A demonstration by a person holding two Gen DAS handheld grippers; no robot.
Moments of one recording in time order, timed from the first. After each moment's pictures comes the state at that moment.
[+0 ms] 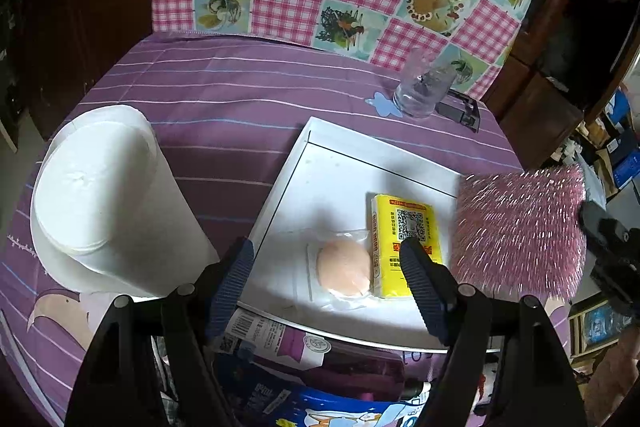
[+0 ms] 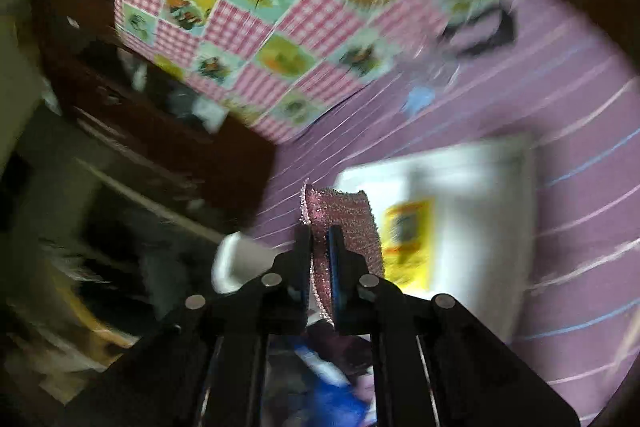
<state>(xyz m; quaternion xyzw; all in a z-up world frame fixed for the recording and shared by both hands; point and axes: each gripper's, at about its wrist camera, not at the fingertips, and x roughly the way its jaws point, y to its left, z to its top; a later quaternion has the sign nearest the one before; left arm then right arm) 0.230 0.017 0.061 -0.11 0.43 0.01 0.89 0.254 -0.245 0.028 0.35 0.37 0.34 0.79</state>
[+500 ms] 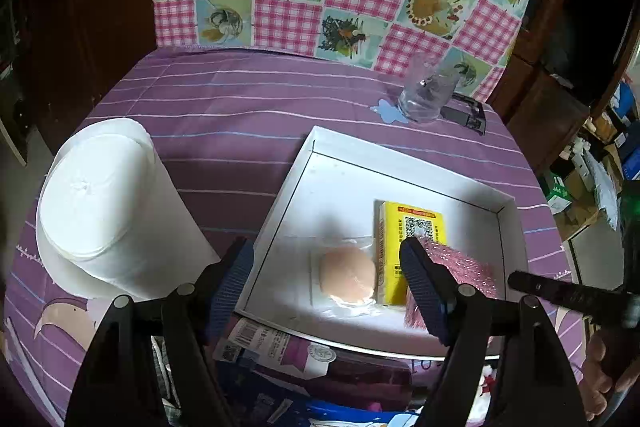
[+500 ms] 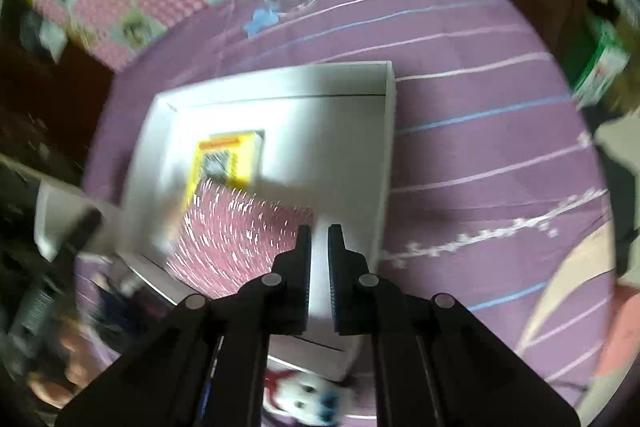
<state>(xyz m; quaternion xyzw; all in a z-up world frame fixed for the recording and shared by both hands) 0.229 0.011 0.063 -0.09 0.41 0.02 0.91 0.282 -0.218 -0.012 0.12 0.54 0.10 0.83</state>
